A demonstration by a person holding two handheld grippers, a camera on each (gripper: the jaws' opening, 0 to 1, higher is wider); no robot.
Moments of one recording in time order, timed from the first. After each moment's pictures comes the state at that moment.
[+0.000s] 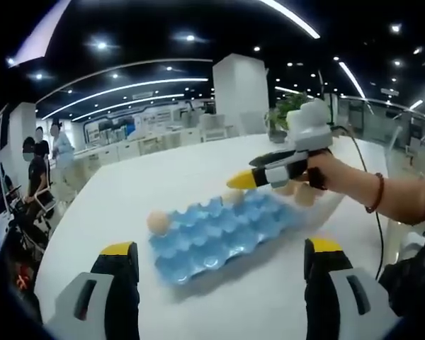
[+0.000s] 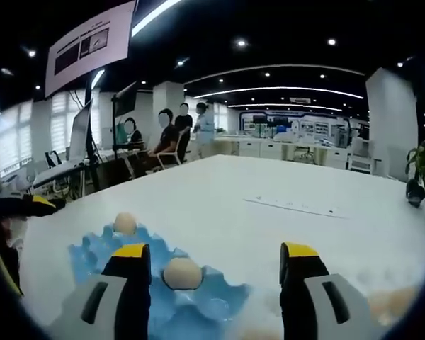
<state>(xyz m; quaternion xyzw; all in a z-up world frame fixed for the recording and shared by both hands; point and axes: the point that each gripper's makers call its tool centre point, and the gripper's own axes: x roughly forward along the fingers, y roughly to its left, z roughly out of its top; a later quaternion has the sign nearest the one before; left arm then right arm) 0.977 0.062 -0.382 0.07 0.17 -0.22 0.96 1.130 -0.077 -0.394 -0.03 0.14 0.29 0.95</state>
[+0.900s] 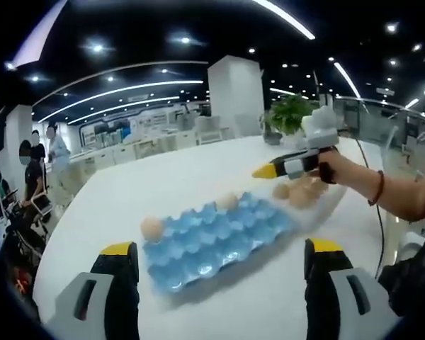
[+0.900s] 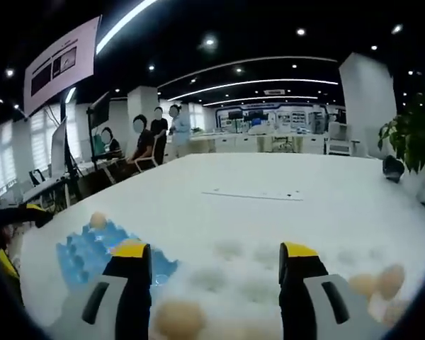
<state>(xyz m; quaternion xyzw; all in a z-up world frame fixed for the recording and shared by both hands) 0.981 0.052 -0.378 0.07 0.16 -0.24 0.95 1.137 -0.166 -0.400 0.01 0.16 0.22 0.96</state>
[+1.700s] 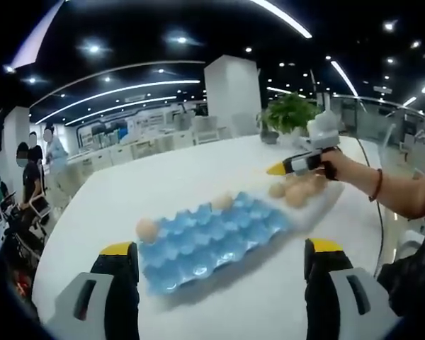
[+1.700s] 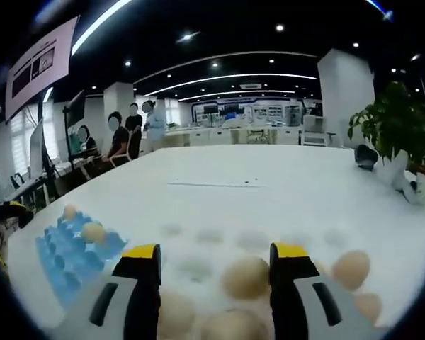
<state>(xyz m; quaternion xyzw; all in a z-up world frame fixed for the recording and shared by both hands) 0.979 0.045 -0.380 0.08 0.16 -0.25 0.95 1.134 -0.230 -0.422 0.01 0.19 0.13 0.97</state>
